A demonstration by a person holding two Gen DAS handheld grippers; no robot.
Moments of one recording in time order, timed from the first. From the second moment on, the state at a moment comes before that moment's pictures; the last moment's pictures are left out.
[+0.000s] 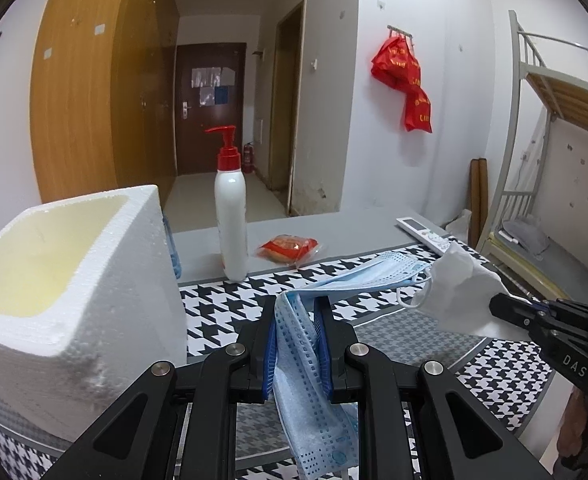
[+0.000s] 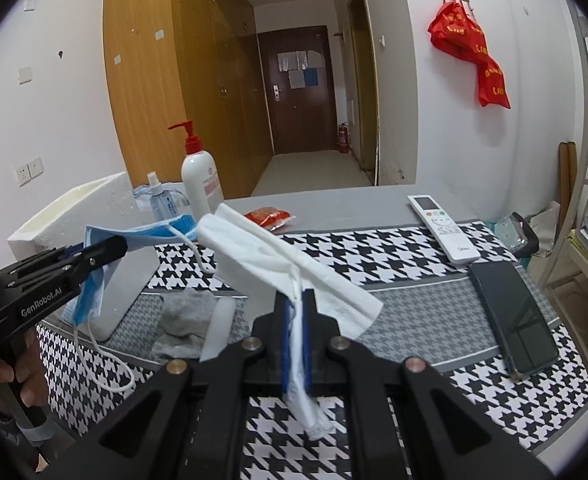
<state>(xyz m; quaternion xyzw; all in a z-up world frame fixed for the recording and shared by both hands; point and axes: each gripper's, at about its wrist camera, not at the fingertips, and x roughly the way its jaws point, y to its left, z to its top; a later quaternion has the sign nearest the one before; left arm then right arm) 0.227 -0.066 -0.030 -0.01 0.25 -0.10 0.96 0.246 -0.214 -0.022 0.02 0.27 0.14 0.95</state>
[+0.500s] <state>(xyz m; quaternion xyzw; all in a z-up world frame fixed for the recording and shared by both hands) 0.211 -0.056 -0.011 0.00 0.23 -0.11 0.97 0.239 -0.196 0.000 -0.01 0.25 0.14 0.96</state>
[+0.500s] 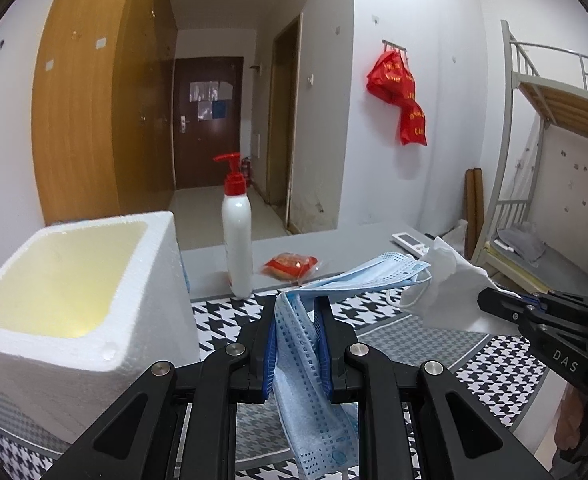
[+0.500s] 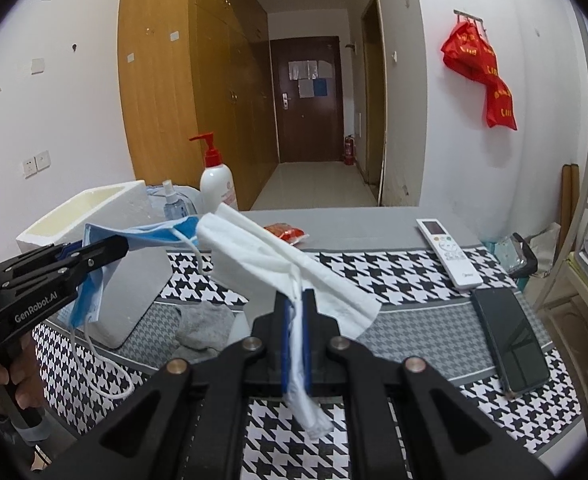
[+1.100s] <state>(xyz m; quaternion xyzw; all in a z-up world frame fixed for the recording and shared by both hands) 0.201 -0.038 0.011 0.00 0.20 -0.10 0.97 0.234 -0.177 0.019 -0.02 0.23 0.16 0.96</state>
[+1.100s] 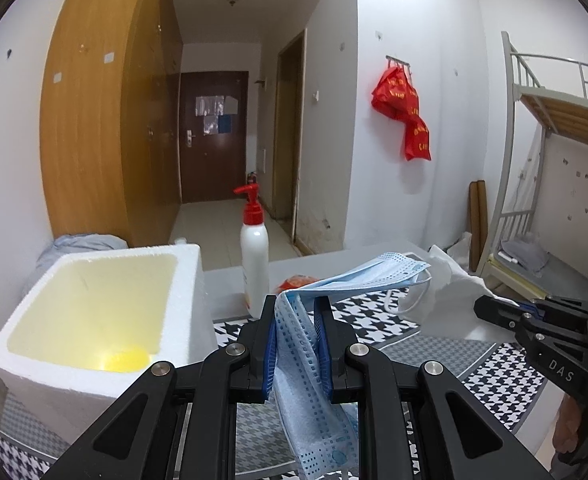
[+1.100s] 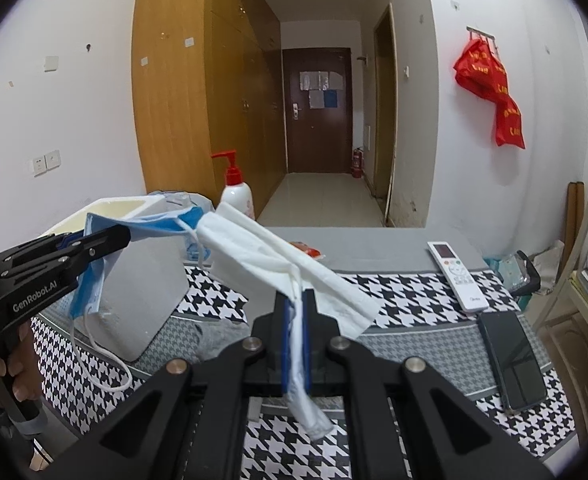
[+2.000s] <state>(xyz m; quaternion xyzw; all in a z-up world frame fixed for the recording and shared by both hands) 0.180 -0.018 0.041 0.00 0.15 -0.07 0.99 0.225 -0.151 0.045 -0.04 0.19 0.20 0.96</state>
